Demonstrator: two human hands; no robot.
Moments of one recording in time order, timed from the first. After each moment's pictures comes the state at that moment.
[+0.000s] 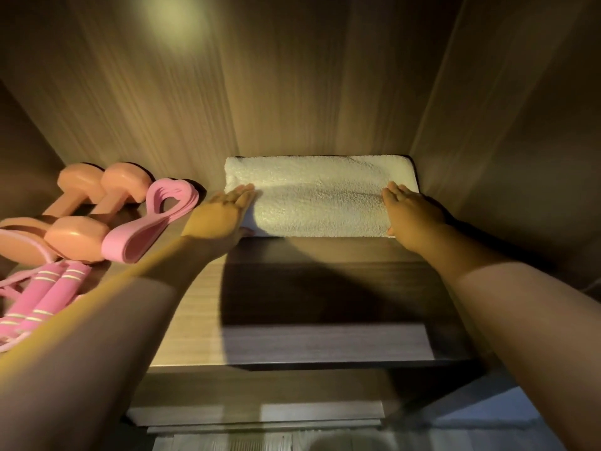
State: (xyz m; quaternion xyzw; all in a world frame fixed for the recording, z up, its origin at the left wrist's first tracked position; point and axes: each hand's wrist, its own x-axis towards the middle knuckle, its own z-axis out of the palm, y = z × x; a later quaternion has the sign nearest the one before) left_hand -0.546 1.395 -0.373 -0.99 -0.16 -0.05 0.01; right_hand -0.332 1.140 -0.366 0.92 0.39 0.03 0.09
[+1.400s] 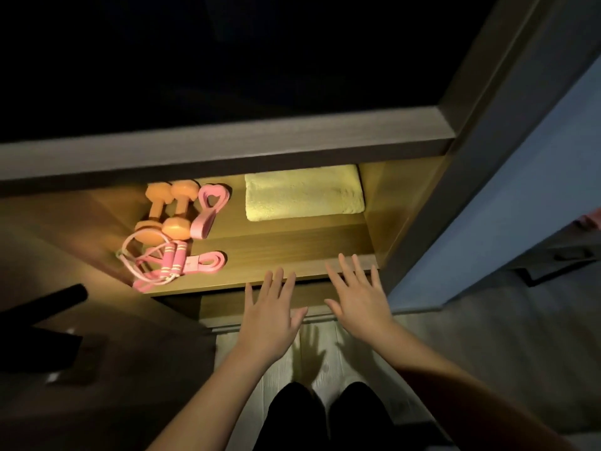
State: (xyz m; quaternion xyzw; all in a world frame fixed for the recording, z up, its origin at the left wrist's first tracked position) left_hand -0.756 1.125 -0.191 -0.96 -0.22 0.11 -0.12; right_hand -0.624 0.986 -0.210 0.90 0.42 -0.15 0.03
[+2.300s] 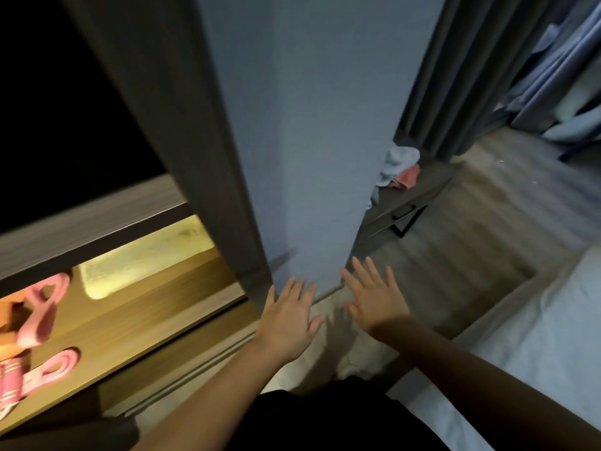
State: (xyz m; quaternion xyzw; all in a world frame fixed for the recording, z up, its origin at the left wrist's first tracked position) left_hand -0.565 0.884 -0.137 -0.98 0.07 0.18 -0.10; right_hand -0.509 0.695 -0.144 0.96 0.21 -0.19 0.05
